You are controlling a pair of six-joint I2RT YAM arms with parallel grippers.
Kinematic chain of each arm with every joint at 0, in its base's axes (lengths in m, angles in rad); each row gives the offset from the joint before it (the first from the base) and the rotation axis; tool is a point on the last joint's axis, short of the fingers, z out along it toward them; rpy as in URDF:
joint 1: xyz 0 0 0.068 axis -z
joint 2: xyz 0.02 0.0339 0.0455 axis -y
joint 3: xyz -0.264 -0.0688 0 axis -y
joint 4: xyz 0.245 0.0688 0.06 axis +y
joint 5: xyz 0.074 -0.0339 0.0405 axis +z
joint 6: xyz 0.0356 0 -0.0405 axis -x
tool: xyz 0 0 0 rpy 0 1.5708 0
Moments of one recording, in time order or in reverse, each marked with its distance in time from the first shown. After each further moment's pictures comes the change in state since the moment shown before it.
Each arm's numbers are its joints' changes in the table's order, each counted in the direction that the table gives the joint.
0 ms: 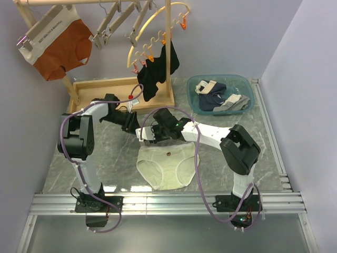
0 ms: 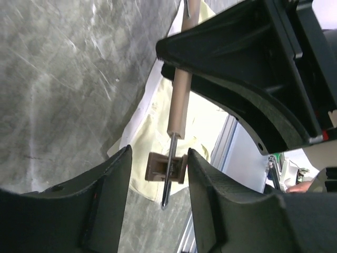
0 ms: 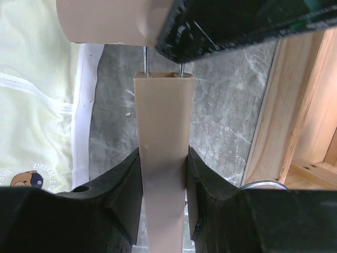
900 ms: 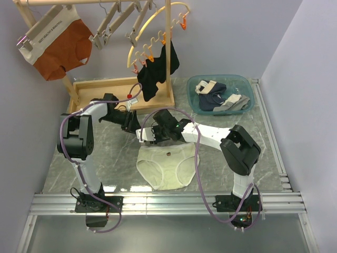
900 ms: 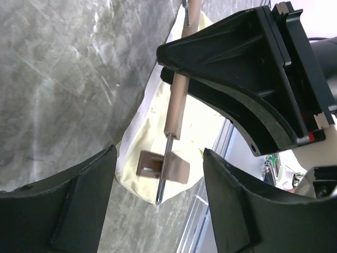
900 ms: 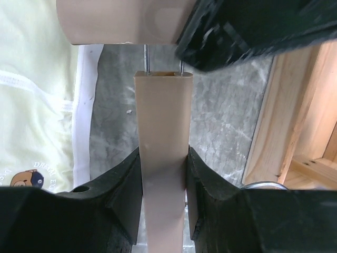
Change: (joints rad) left arm -0.010 0.000 -0.001 -0.030 -0.020 0.034; right arm -0.008 0.005 -0.014 -0.014 -0.021 -0.002
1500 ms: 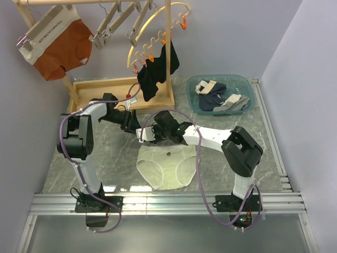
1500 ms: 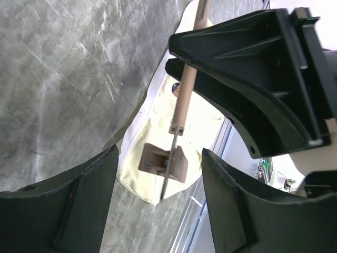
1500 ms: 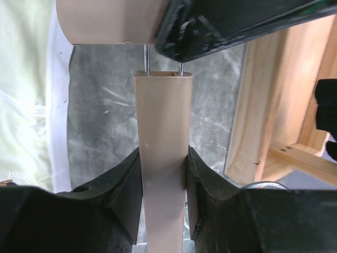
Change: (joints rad) left arm -0.010 -0.001 0.000 -0.013 0.013 0.056; right arm -0.011 0.028 -0.071 -0.129 -0.078 0.001
